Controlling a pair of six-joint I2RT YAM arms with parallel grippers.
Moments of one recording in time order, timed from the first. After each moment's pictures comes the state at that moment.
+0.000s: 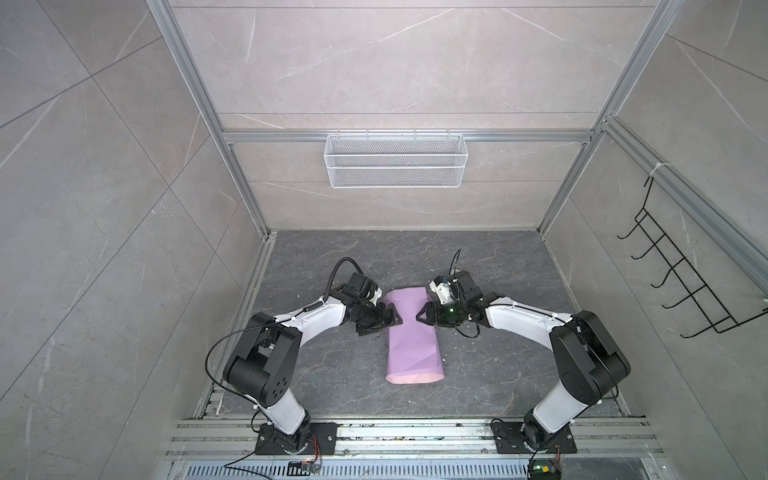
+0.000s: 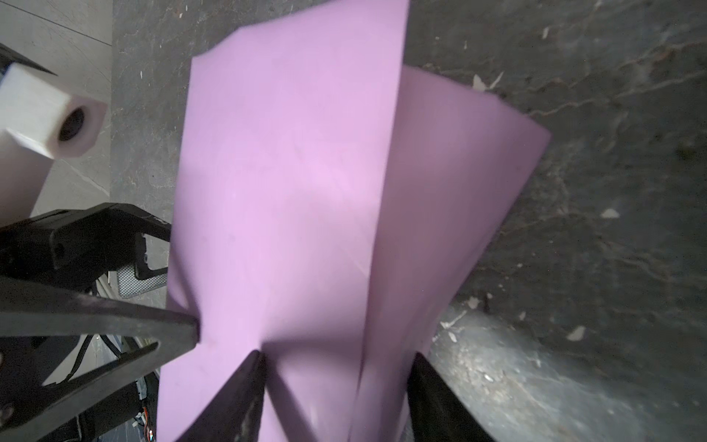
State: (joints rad) left arm -0.51 1.65 0.96 -0.43 0.51 -0.58; right arm 0.51 1.67 0.95 -0.26 -0.44 0.48
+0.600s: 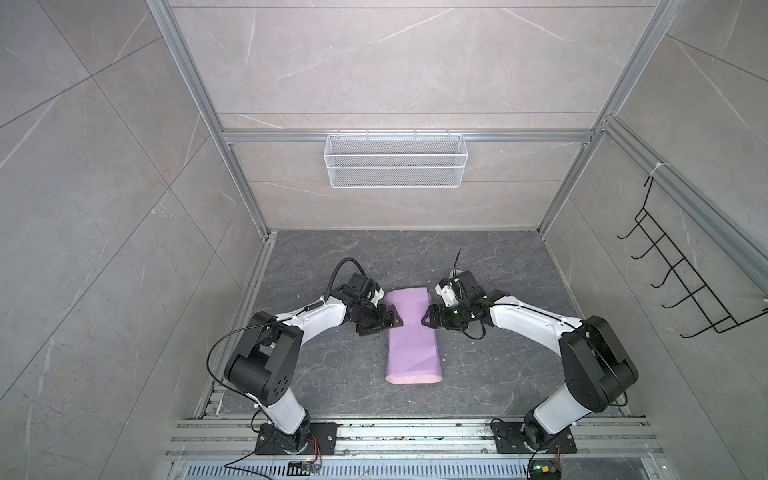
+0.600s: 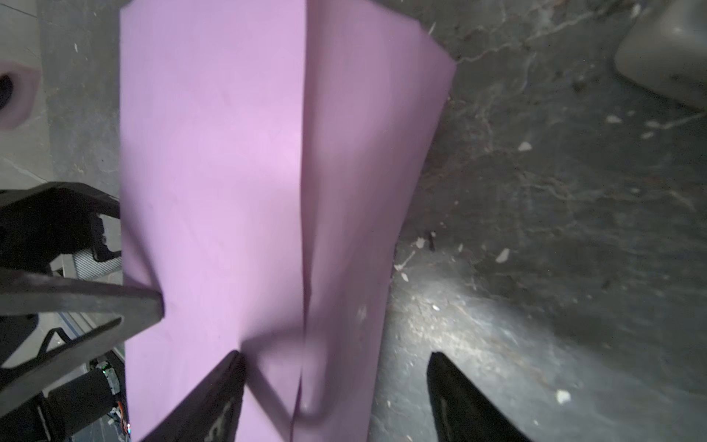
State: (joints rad) left arm -0.51 1.66 0.96 -0.43 0.52 -0.53; right arm 0.51 1.61 0.98 -0.46 -0.35 0.46
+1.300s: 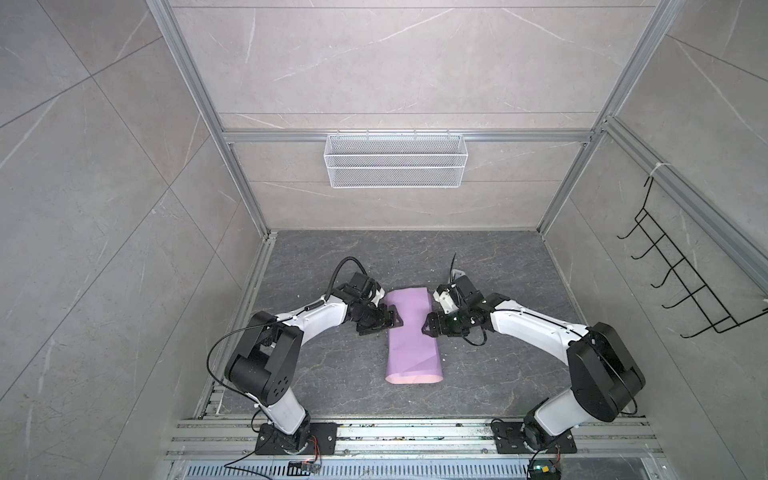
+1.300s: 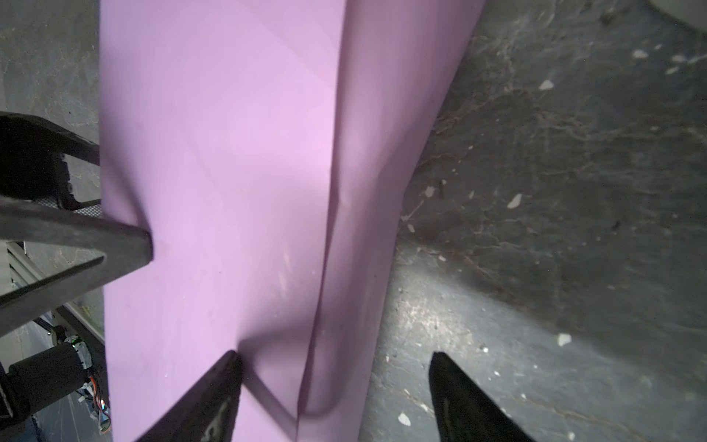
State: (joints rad) left arm -0.52 1.66 0.99 -0.46 0.50 -0.52; right arm 0.56 1.57 0.96 -0.51 -0.31 0.43
